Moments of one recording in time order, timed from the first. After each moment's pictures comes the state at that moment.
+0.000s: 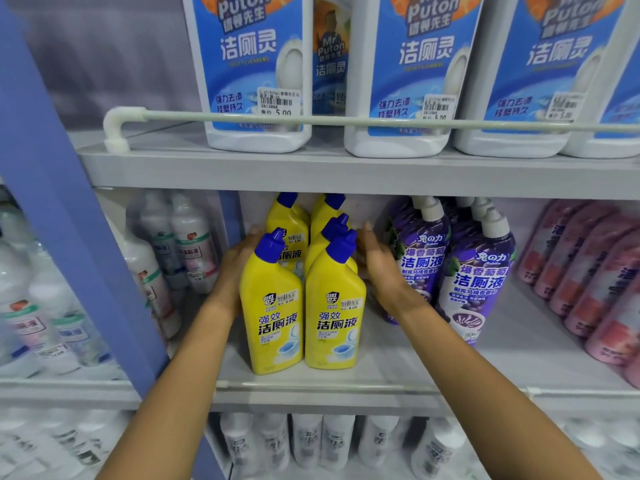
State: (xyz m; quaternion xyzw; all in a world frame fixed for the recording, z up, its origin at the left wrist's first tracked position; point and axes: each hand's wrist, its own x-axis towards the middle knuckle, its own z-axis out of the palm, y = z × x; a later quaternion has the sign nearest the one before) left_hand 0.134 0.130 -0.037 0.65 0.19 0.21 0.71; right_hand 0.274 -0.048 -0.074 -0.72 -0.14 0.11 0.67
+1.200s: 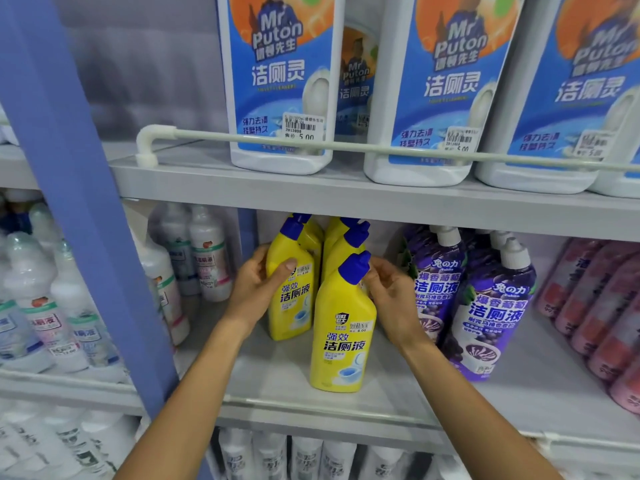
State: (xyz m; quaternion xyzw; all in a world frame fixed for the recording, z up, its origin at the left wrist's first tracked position) left_hand 0.151 0.153 -0.080 0.69 0.07 0.31 0.65; right_hand 0.266 -0.059 -0.099 -0.65 -0.30 -0.02 0.70
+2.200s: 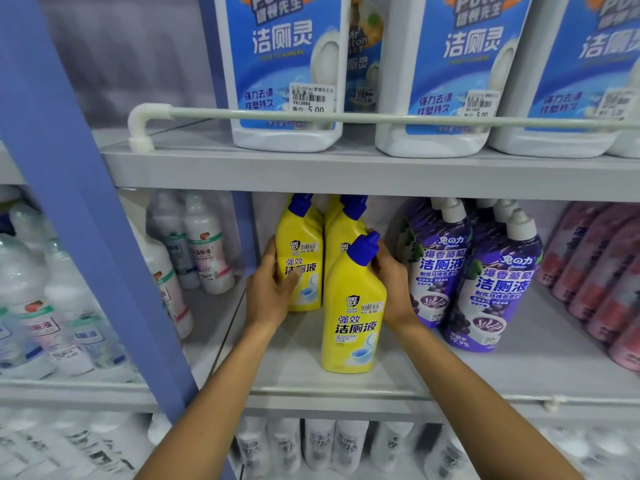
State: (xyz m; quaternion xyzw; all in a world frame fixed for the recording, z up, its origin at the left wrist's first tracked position) left_hand 0.168 0.162 -0.126 0.79 0.09 0.33 0.52; right_hand 0.266 -0.044 -0.111 -0.76 -0.32 -0.18 0.53
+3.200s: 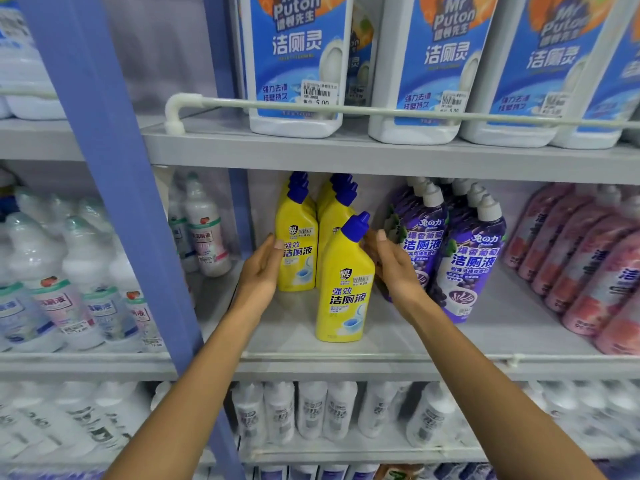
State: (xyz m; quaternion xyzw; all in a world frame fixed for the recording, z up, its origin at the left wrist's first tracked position) left_hand 0.120 0.138 -0.098 0.69 0.10 0.24 0.68; right_hand 0.218 -0.078 -0.086 -0.70 -0.20 0.06 0.68
